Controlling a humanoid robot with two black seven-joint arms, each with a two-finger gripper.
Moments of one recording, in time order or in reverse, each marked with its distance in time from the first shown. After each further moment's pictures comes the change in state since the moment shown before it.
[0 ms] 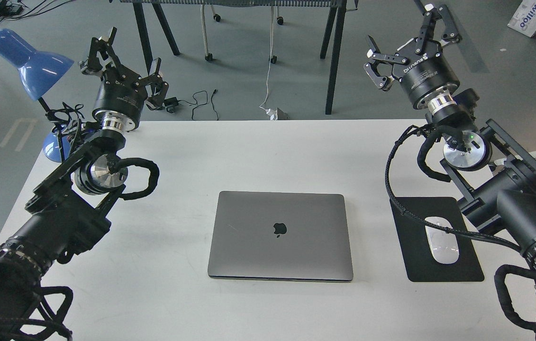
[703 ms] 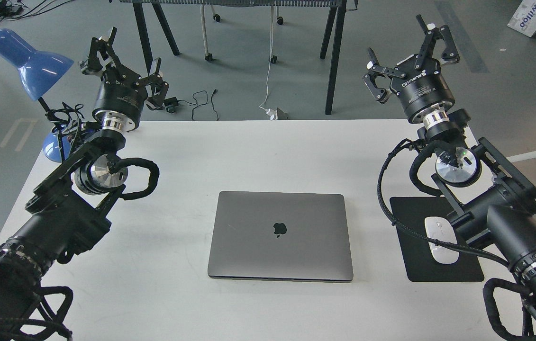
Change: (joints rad) left arm 0.000 0.000 0.000 0.000 0.000 0.000 0.000; right arm -0.063 0.048 0.054 0.000 -0.001 -0.001 0.019
